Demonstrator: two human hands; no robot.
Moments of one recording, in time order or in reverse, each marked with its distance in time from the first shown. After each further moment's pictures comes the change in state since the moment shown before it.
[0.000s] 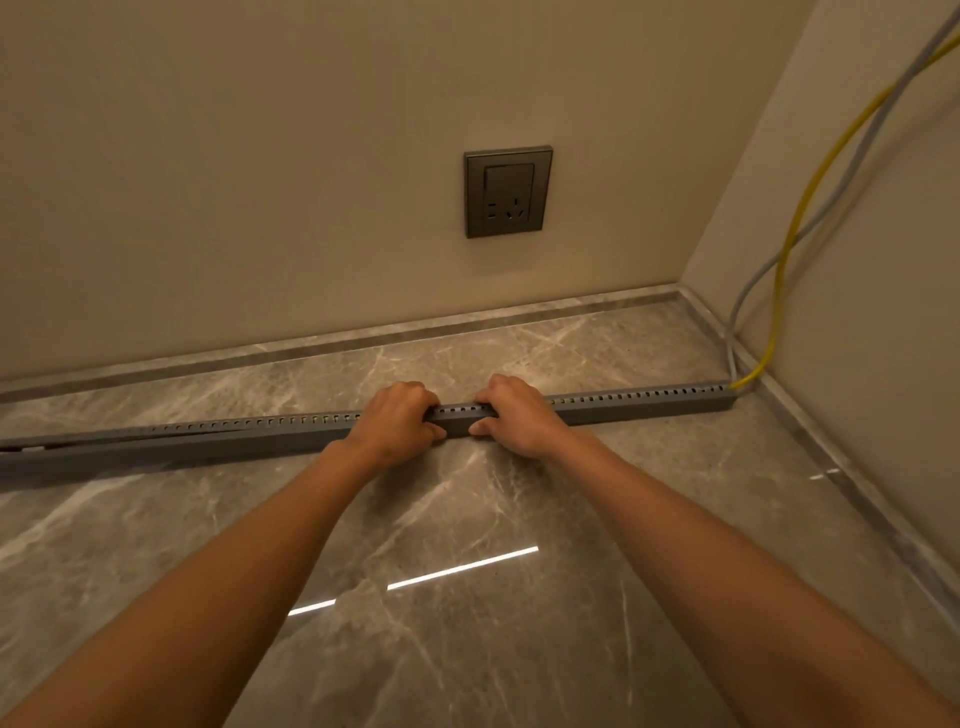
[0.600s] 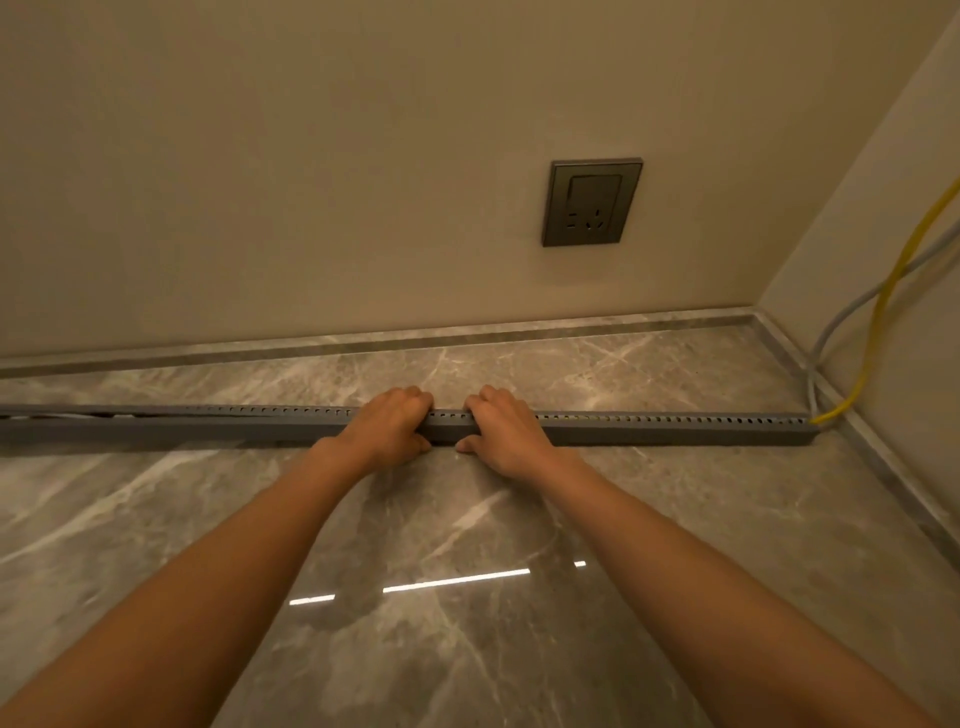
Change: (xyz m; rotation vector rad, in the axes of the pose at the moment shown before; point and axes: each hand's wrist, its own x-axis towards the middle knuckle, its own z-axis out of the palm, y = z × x) left_hand -0.027 -0.059 -0.014 0.087 -0.071 -0.054; right_hand 0.027 -0.061 0.034 -0.120 0.005 -0.108
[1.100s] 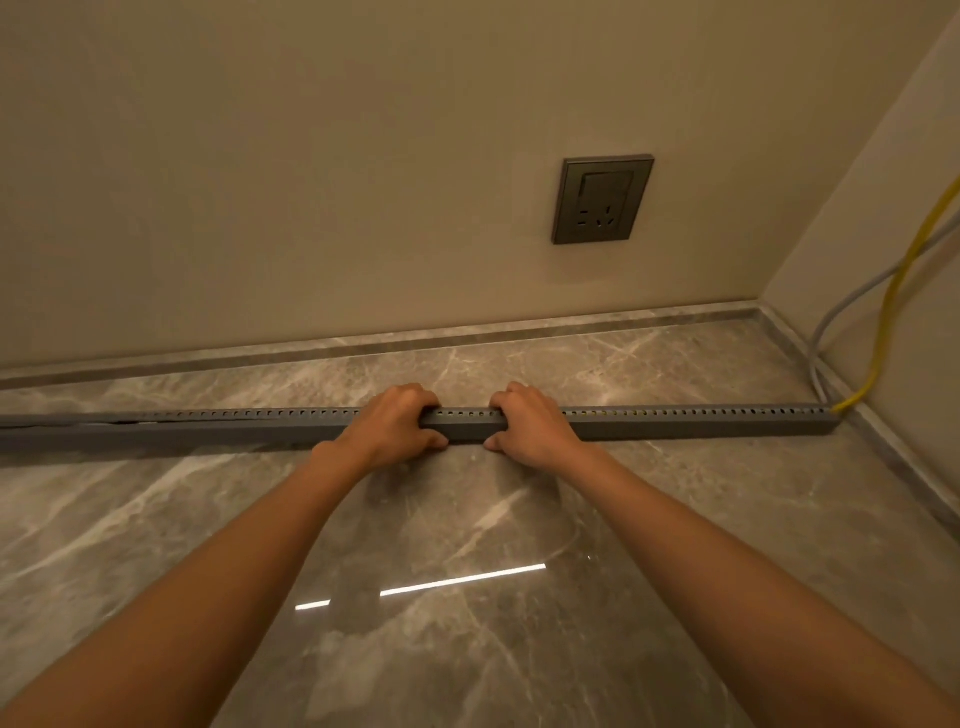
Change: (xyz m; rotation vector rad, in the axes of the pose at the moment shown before) left_hand 0.000 -0.019 -0.001 -0.186 0.054 -0.005; right_hand 0.000 0.002 -0.007 0.039 -0.025 0.115
